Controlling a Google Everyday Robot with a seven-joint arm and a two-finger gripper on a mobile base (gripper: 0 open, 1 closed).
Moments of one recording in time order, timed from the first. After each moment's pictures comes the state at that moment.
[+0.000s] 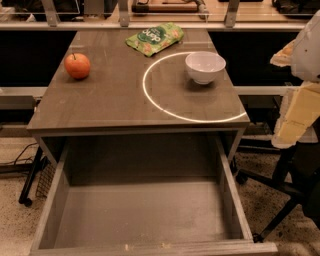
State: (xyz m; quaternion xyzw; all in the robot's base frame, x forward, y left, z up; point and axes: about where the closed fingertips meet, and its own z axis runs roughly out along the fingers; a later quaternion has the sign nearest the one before) arm 0.438 -0.217 0.976 -0.60 0.78 -0.03 0.16
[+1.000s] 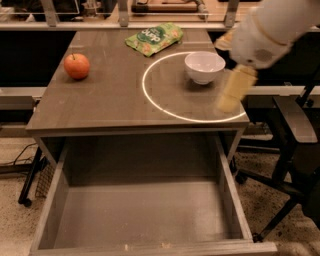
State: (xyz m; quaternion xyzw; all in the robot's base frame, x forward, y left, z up) arm 0.536 -0.135 0.959 -0.66 0.71 0.01 0.25
